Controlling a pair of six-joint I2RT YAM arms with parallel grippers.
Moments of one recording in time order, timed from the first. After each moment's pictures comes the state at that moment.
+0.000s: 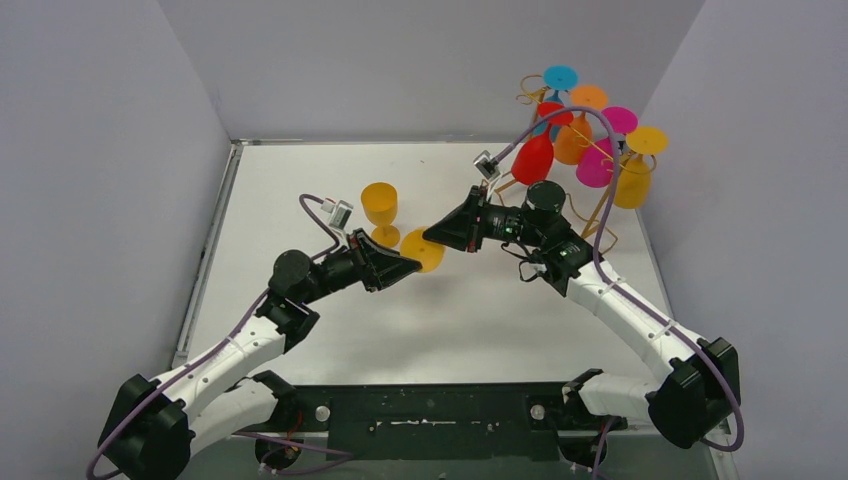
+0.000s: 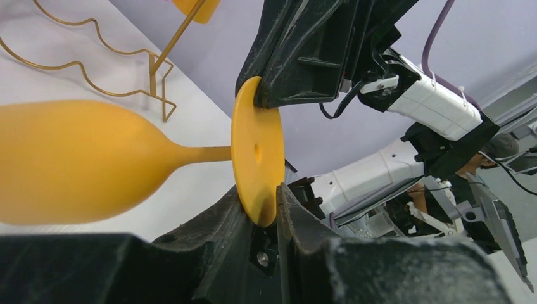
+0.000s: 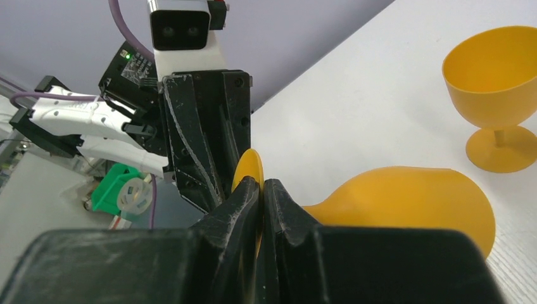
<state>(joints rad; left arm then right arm) -0.61 0.98 0.51 0.70 0.56 -0.94 0.55 1.22 0.97 0.22 -0.79 0.62</state>
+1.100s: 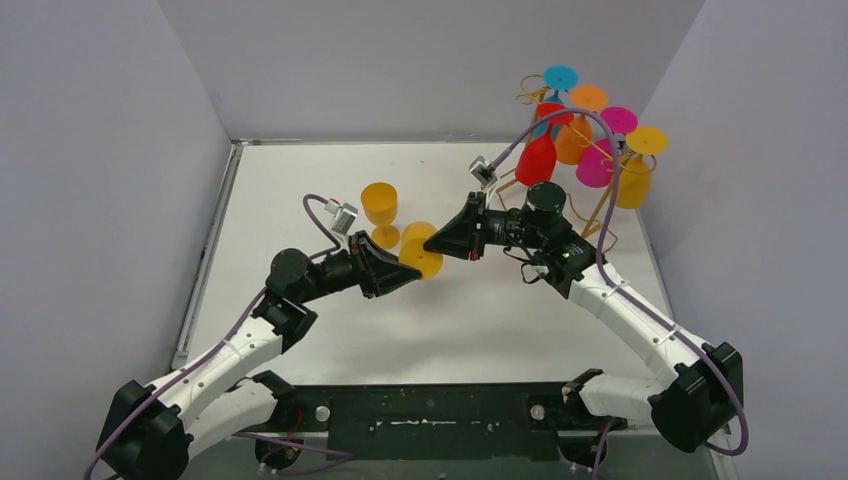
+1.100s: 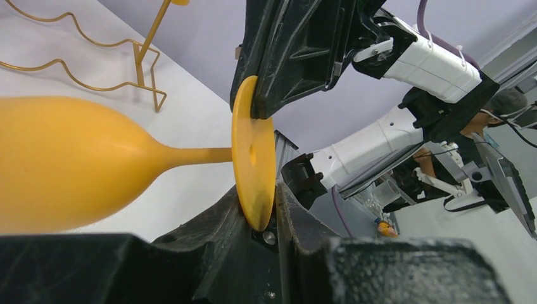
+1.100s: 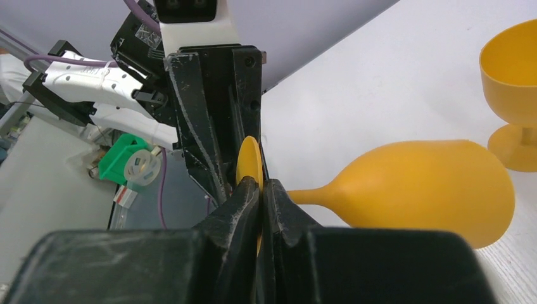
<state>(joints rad) -0.61 0.96 0.52 0.65 0.65 -0.87 0.56 1.20 1.01 0.09 -0.87 0.52</state>
